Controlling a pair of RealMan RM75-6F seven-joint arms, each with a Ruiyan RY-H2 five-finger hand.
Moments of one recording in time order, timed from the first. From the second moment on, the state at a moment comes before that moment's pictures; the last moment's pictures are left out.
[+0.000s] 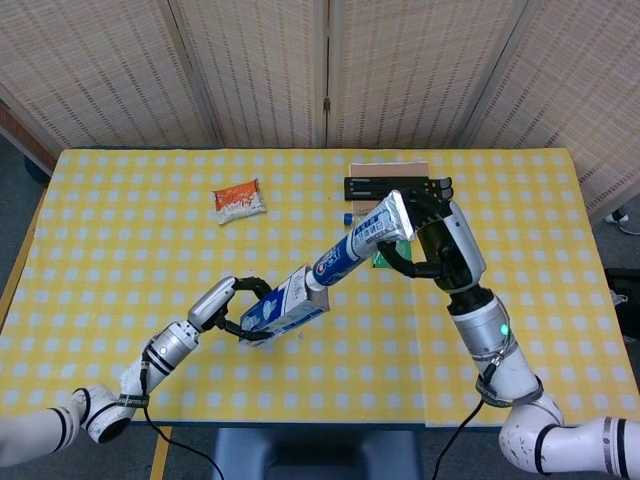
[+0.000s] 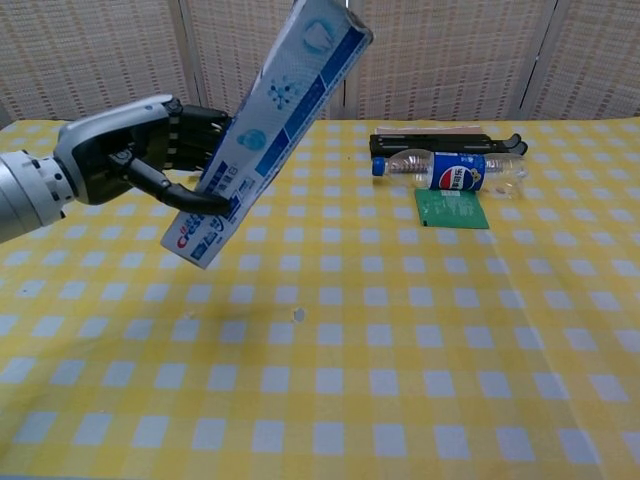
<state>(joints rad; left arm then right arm) -0.76 -1.51 -0.05 -1.33 1.61 1.13 -0.97 0.67 -1.15 0.41 -2.05 -1.29 1.29 1.04</state>
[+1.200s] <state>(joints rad) -0.79 -1.49 -0.05 -1.29 1.65 1.17 -1.15 0.63 -1.16 0.48 -1.99 -1.32 1.20 1.13</state>
